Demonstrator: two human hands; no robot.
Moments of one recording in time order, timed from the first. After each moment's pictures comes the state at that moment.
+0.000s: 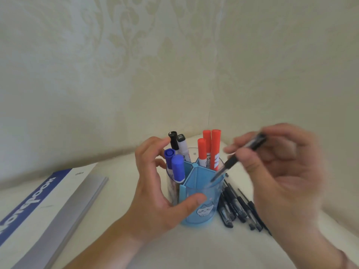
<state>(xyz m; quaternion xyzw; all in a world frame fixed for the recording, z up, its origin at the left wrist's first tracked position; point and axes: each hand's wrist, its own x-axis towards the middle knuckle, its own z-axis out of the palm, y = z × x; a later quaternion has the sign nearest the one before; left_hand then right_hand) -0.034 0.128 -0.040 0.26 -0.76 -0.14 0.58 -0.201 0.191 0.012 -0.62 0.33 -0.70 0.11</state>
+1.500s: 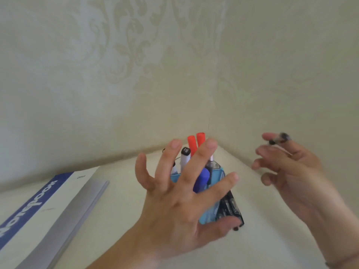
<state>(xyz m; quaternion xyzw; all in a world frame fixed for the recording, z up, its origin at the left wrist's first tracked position) -0.060 0.152 -0.024 0.30 -0.80 0.25 0.45 -0.274 0.171 0.022 -0.44 0.44 -0.67 0.39</state>
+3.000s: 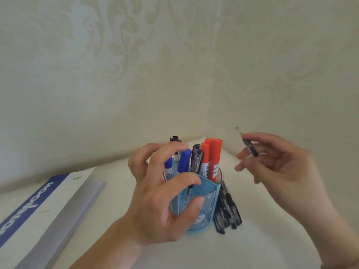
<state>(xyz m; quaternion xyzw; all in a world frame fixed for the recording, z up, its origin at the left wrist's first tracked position) -0.042 0.136 -0.019 0.26 -0.80 0.11 0.53 -0.260 0.173 0.014 -0.61 0.47 -0.62 0.18</state>
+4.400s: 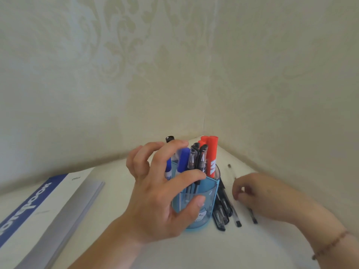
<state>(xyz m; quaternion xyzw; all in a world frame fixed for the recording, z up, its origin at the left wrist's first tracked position) -0.041 0.131 -0.023 0.26 -0.81 0.12 0.50 -0.279 0.163 -0.005 -0.71 0.69 -0.08 0.10</state>
